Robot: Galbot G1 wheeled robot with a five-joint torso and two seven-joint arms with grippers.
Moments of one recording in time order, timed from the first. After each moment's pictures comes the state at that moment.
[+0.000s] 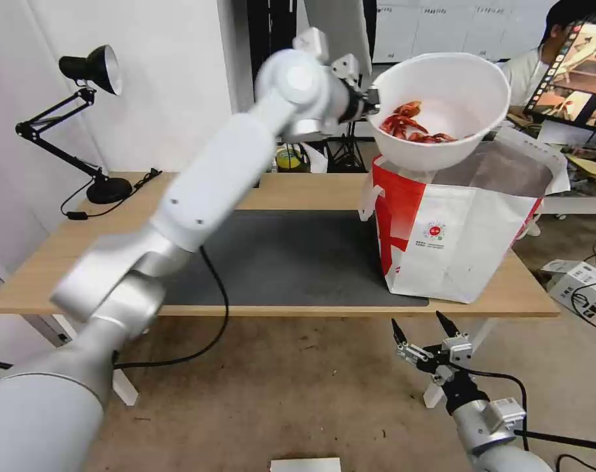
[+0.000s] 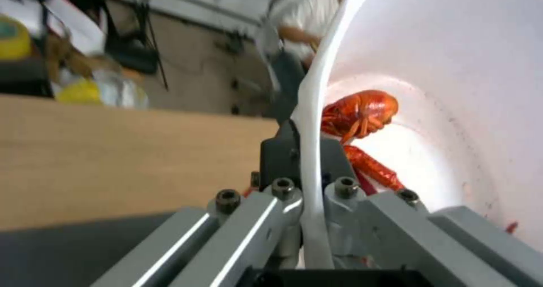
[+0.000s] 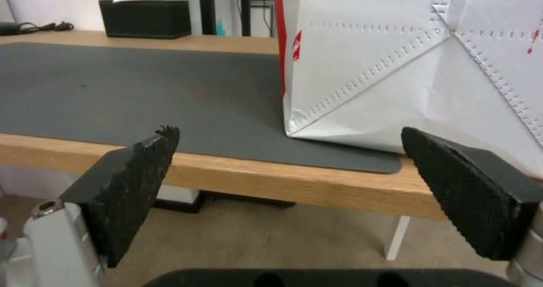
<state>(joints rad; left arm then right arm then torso) -0.19 -1.48 0.33 -1.33 -1.63 0.45 -0.75 -1.70 0.96 0.43 2.10 0.42 0.17 0.20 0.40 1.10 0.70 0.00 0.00</state>
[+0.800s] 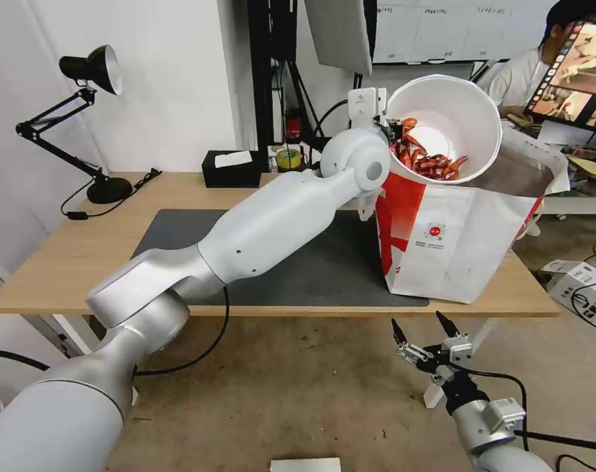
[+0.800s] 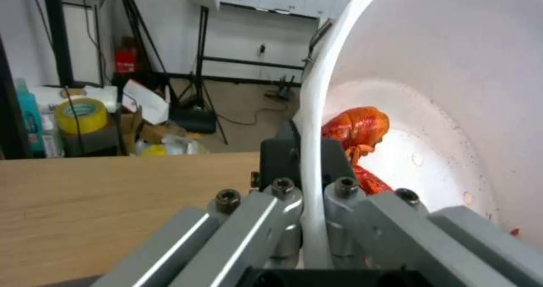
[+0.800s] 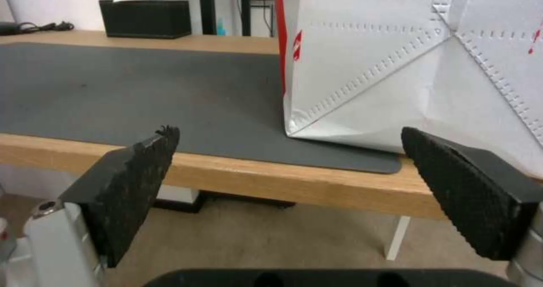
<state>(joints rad) -0.14 -1.52 0.50 -1.34 -1.31 0.32 -0.79 -1.70 0.96 0.43 2.10 0.42 0.17 0.20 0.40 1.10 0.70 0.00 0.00</state>
